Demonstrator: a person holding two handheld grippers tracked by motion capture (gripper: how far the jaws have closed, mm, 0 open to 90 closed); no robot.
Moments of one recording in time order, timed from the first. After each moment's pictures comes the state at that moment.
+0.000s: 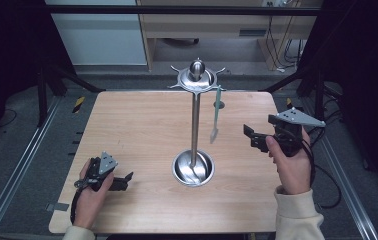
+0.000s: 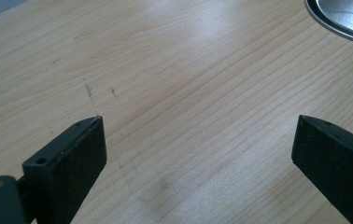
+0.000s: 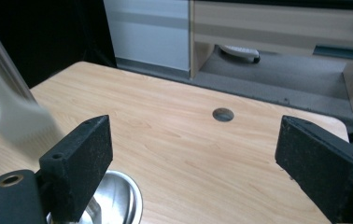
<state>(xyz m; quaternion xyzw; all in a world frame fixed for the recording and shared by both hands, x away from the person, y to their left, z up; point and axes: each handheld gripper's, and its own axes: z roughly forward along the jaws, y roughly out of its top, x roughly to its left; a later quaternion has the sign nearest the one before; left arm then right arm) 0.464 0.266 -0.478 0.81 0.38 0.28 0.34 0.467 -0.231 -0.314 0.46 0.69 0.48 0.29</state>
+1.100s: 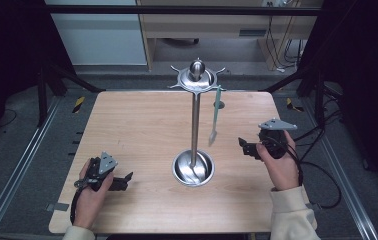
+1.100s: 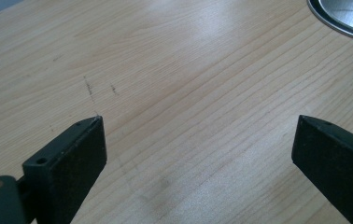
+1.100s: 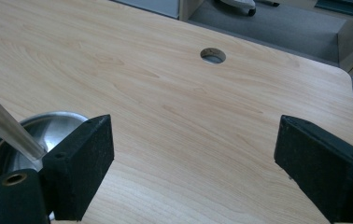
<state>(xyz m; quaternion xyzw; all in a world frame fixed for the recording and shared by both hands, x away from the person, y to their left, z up) 0.464 0.266 -0.479 0.81 0.38 0.28 0.34 0.499 -0.228 -0.379 0.47 0.75 0.38 0.28</state>
